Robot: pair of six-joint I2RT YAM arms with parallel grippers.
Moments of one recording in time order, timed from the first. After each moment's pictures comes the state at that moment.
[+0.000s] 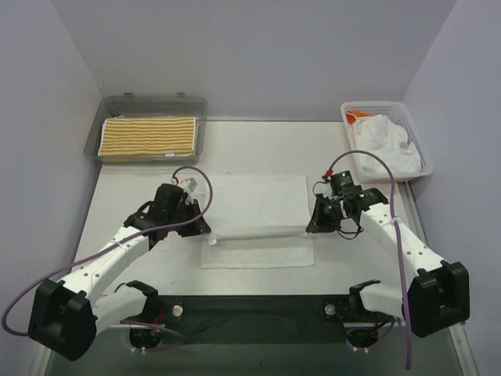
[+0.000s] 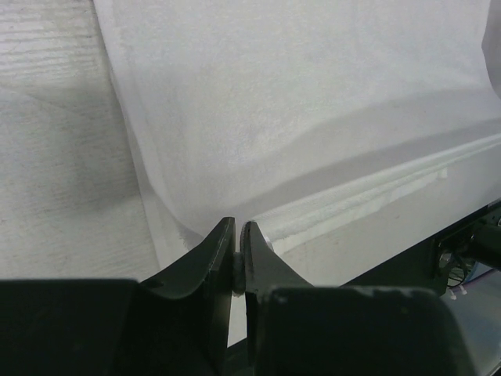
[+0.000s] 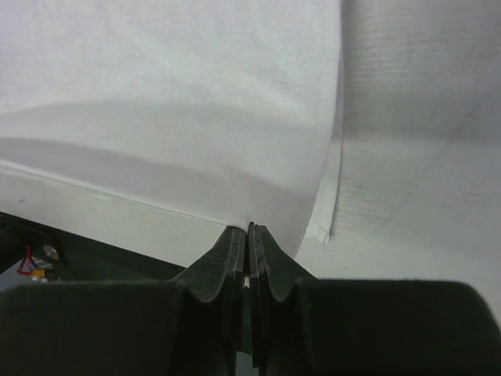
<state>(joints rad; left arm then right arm) -0.43 1.08 0.66 -0.44 0.23 -0.56 0.31 1.22 0.83 -0.78 -0.24 0.46</state>
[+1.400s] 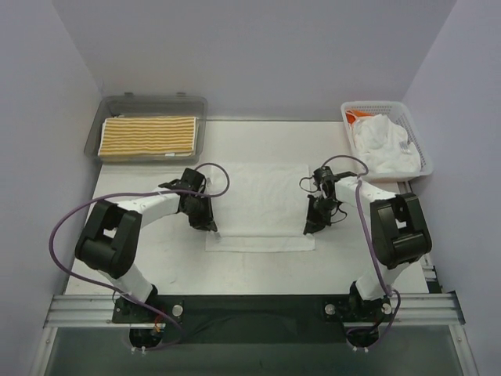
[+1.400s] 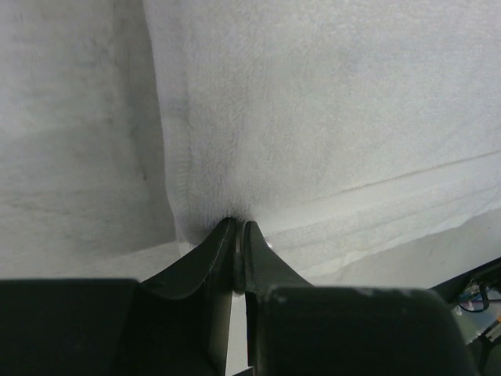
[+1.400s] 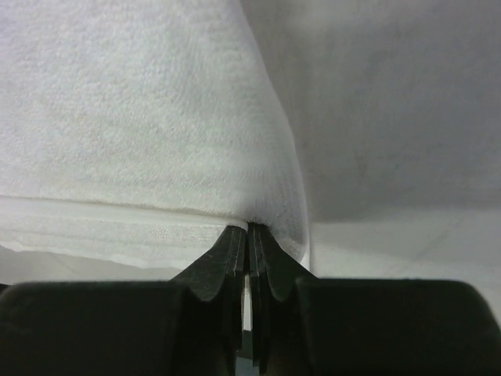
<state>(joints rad) -0.40 1.63 0.87 -0.47 0.27 -0.55 0.27 1.68 0.92 -0.74 -0.21 0.49</state>
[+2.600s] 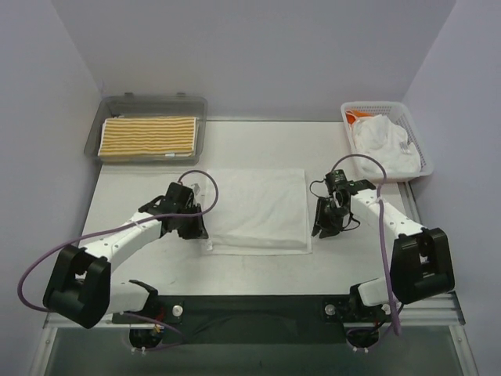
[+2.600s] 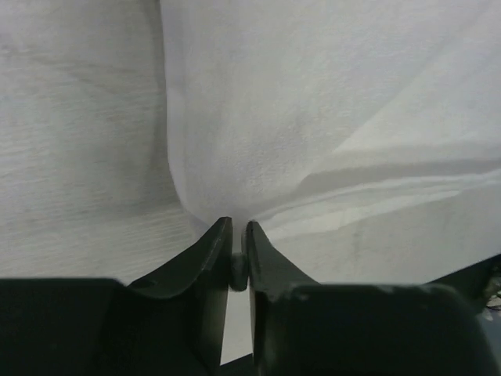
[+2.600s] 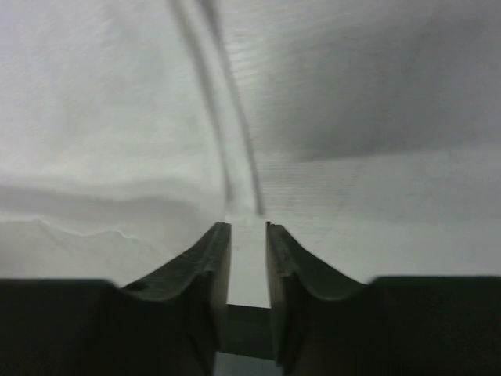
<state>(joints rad) -0.43 1.27 0.70 -0.46 0.20 -0.56 0.27 1.40 0.87 -0.82 -0.16 0.48</state>
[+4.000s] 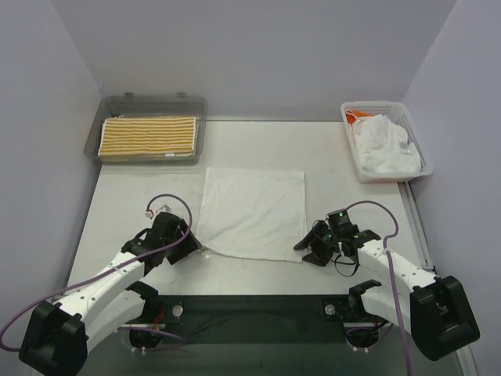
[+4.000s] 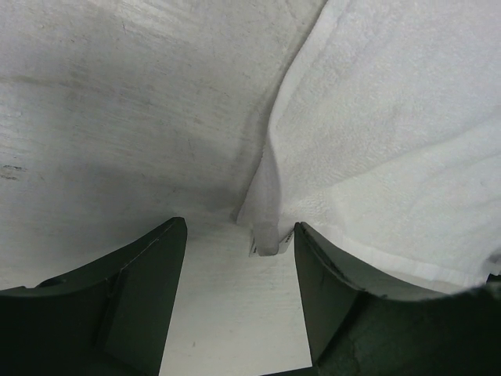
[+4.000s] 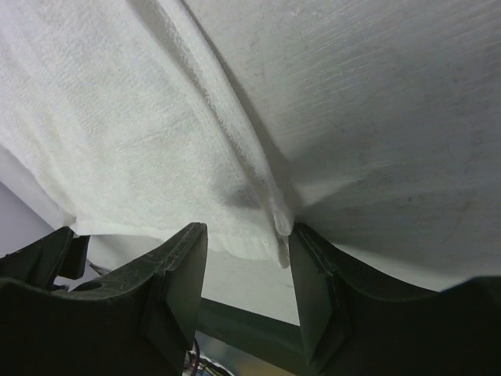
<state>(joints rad) -0.46 0.88 0.37 -0.45 -0.06 -0.97 0.37 1.05 0.33 -0.36 -0.26 1.11</state>
